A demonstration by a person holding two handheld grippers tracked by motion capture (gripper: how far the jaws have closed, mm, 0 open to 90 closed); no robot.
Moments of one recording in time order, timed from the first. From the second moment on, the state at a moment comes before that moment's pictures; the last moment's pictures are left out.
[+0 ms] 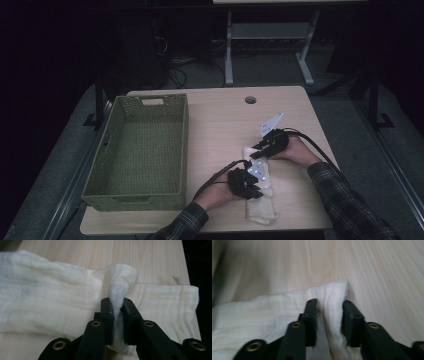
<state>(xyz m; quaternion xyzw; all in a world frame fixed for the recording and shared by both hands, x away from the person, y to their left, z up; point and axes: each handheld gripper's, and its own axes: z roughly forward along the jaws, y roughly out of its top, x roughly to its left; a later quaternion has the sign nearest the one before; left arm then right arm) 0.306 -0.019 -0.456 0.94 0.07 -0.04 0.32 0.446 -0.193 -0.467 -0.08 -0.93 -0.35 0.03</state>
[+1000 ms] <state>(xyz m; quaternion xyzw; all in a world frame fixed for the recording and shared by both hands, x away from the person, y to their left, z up) 0.306 -0.007 -0.397 0.92 0.09 -0.02 0.37 0.435 -0.198 -0.411 -0.07 -0.92 -0.37 0.01</state>
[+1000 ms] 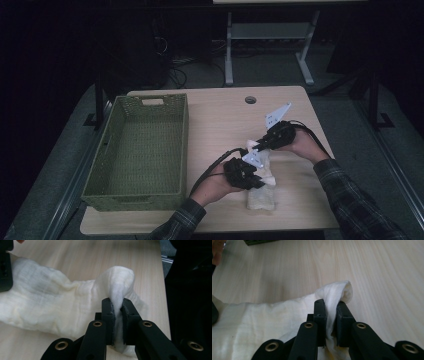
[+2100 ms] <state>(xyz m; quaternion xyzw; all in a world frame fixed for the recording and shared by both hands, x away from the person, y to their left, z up) 0.328 0.075 -0.293 0.91 0.09 0.03 0.40 0.457 -0.141 -0.322 -0.04 -0.92 -0.39 -0.02</state>
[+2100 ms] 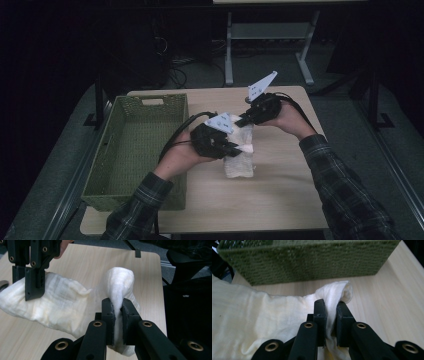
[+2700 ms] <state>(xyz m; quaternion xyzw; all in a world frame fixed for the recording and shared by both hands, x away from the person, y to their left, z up) 0.333 0.167 -0.273 0.90 0.11 0.06 0.41 0.470 -0.057 -0.298 -0.01 -0.92 -0.40 -0.03</state>
